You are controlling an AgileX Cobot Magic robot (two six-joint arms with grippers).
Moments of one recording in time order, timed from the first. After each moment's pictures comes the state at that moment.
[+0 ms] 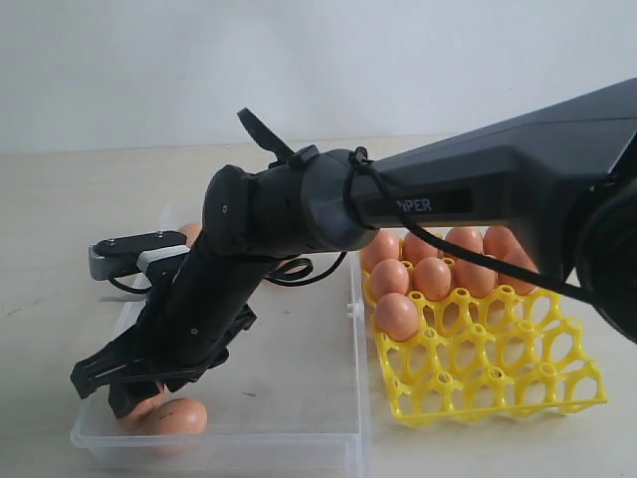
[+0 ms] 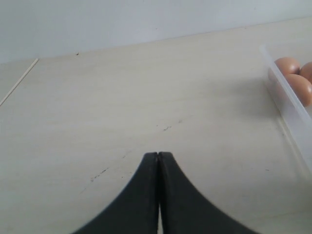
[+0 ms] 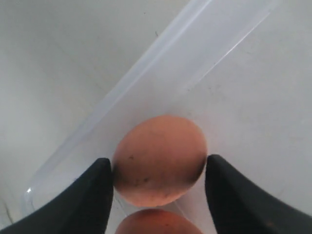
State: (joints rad) left arm 0.04 0.01 0.00 0.10 0.39 0.03; right arm 0.88 2.23 -1.55 0.65 0.70 -0.30
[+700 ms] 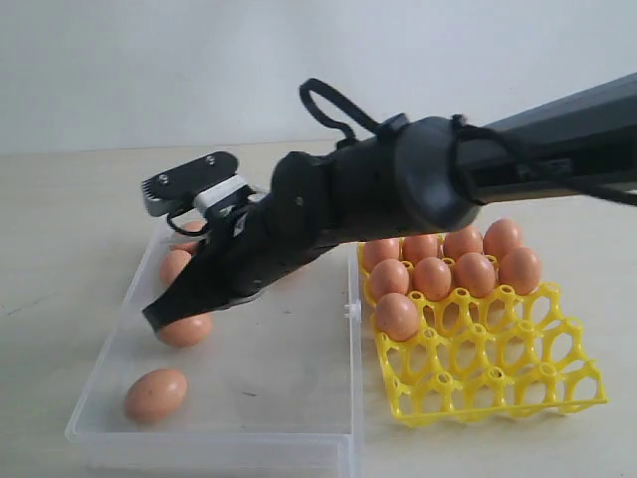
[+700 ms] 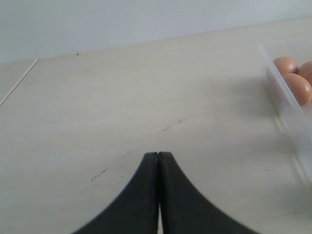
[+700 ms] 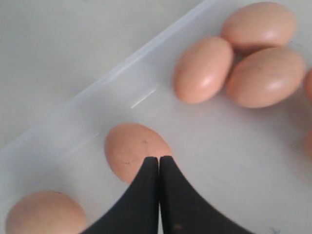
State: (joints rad) left arm 0.04 0.01 0.00 0.10 0.39 0.03; right arm 0.83 2.02 -1.29 0.43 0.25 -0.36
